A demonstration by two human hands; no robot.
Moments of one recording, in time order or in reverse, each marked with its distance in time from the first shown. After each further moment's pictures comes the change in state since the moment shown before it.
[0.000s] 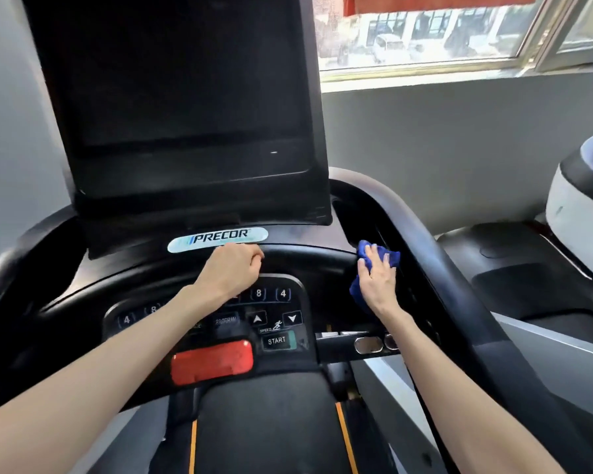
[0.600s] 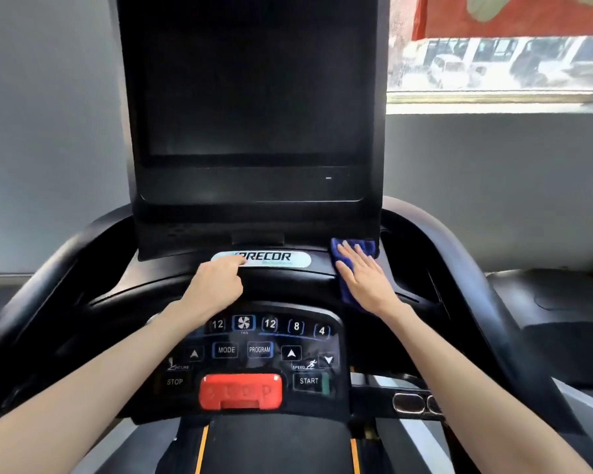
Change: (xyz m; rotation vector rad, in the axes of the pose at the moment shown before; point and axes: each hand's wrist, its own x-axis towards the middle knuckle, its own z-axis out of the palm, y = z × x) left_hand -0.002 -0.076 -0.018 0.004 -0.009 -0.286; right_hand 0.051 -0.095 0.031 -0.282 -0.344 -0.436
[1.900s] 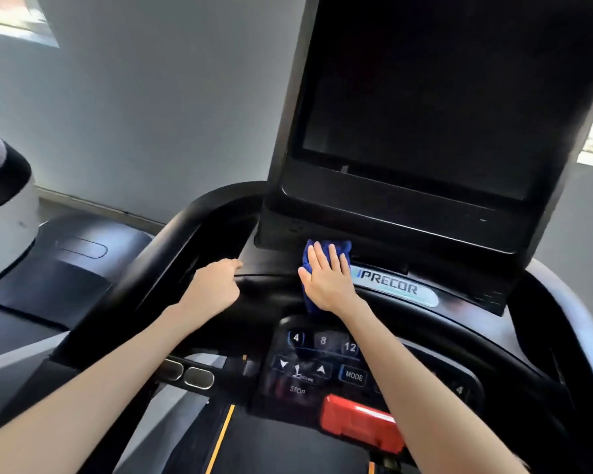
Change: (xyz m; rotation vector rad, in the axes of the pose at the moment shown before) left_hand -0.035 -0.207 -0.035 -0.186 0.001 -0.306; right_hand 0.059 -0.265 0.091 -0.274 -0.271 -0.168
